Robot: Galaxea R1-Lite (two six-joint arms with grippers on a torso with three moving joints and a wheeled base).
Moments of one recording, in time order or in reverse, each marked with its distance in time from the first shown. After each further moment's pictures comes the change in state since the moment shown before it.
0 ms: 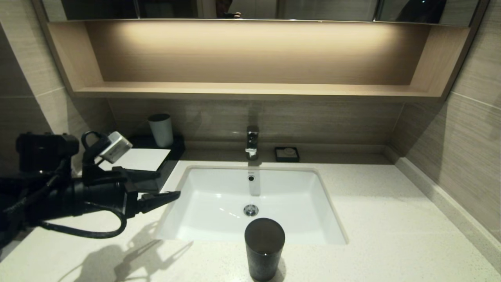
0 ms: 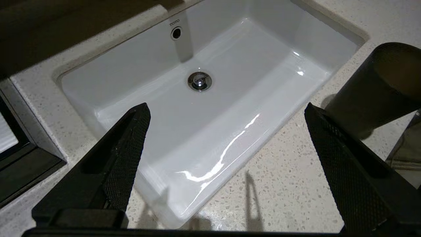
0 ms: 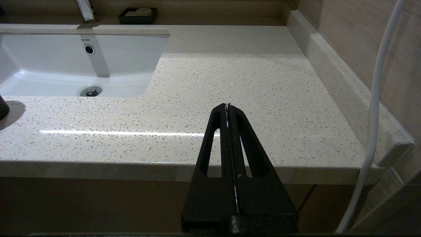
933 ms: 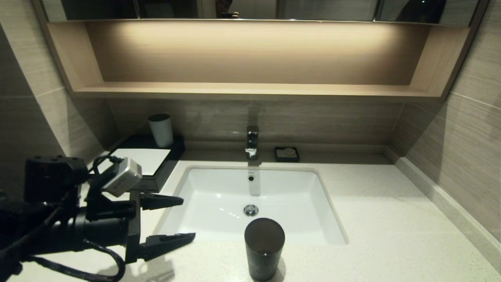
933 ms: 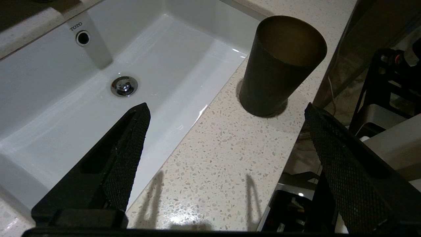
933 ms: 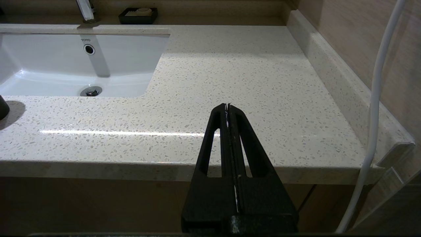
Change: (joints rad) left arm -0.155 -0.071 0.154 -0.053 -0.131 0.015; right arm 0.000 0.000 0.000 0.000 0.000 0.000
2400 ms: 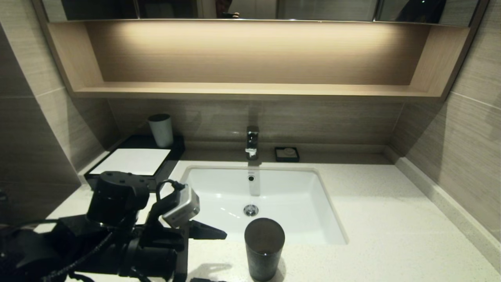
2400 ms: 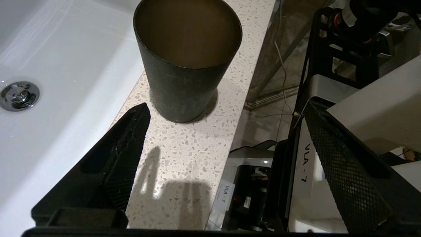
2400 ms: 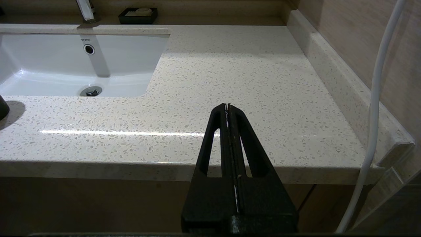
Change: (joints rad) left arm -0.337 0.098 -0.015 -0.009 0.099 -0.053; right arm 0.000 0.000 0.000 0.000 0.000 0.000
